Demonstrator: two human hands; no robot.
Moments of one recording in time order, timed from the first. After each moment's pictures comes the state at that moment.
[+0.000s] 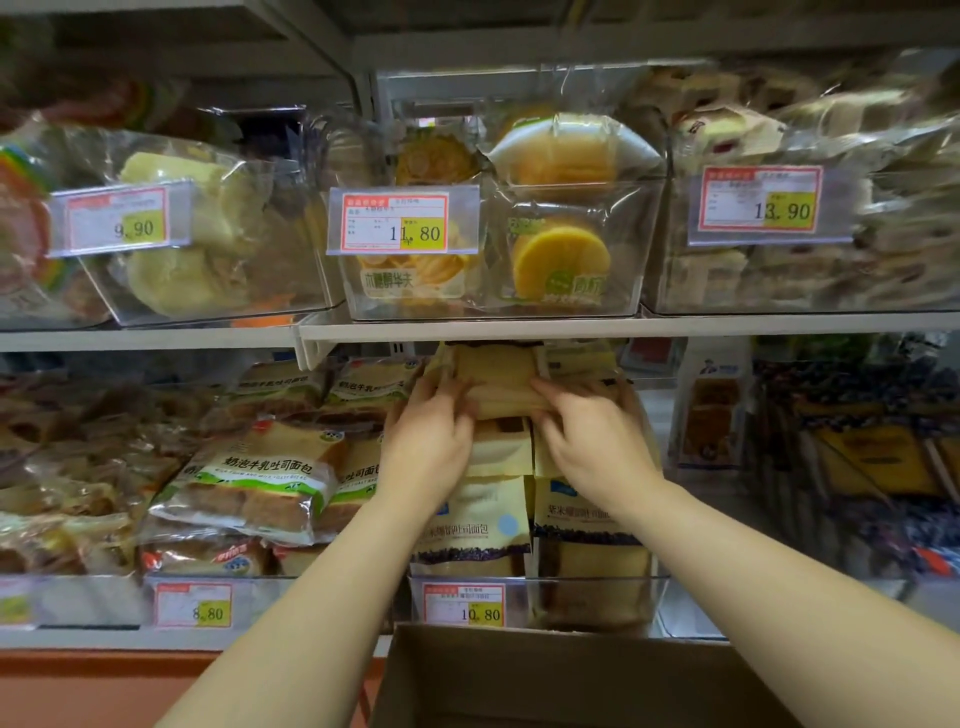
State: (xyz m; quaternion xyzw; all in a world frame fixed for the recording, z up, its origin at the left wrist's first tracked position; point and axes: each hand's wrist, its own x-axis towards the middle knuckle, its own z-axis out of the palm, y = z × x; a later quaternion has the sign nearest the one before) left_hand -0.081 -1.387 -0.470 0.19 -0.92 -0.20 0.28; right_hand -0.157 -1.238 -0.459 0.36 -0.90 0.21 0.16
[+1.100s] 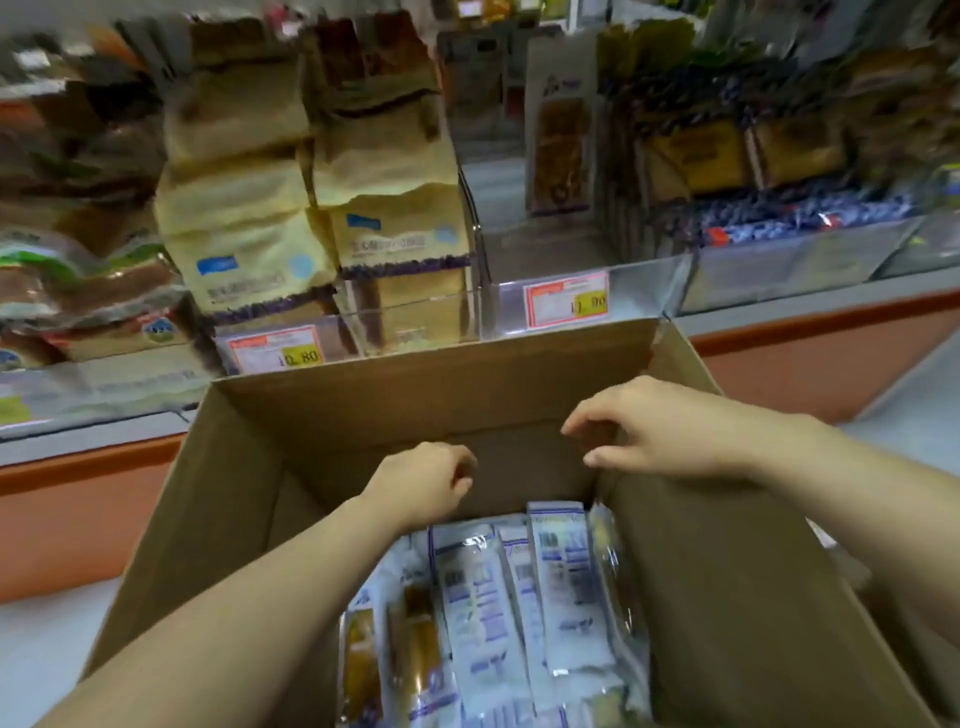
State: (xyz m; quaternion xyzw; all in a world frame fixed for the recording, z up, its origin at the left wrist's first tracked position) left_hand -0.023 -1.230 -0.662 0.03 -0.98 -0.10 -0.15; right_hand -0.103 -1.004 -0.574 0.45 -0.87 0.05 -0.17
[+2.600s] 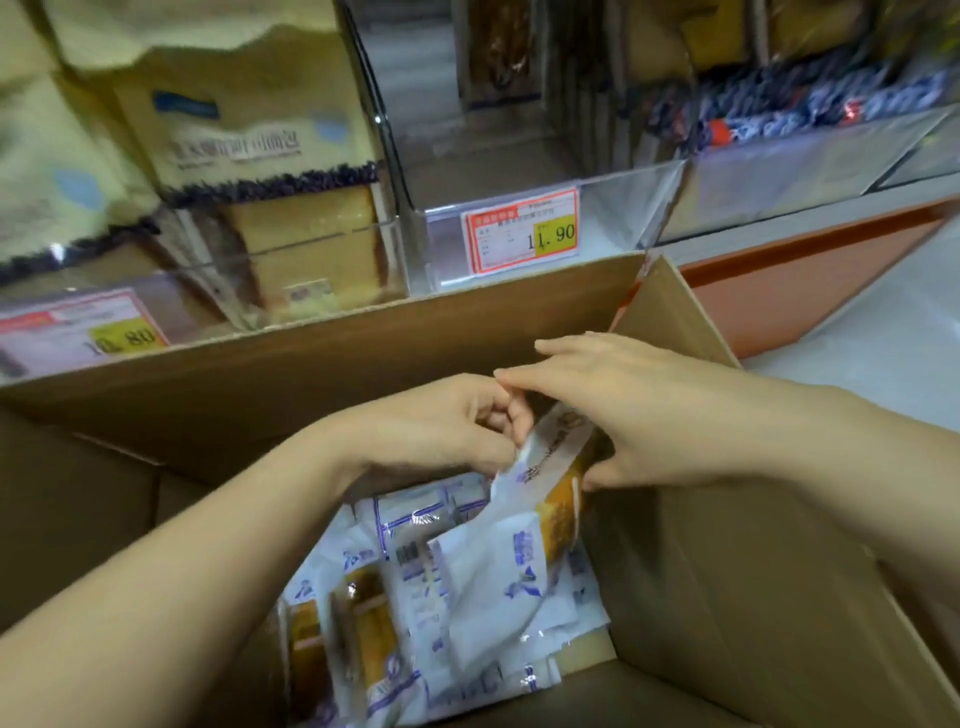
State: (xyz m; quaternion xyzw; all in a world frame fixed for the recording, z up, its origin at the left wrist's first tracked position) left_hand -0.083 -1.189 -0.646 -0.10 -0.71 -0.59 -0.37; right_hand -0.115 -1.003 -0.593 0.47 -0.86 -0.02 -0.20
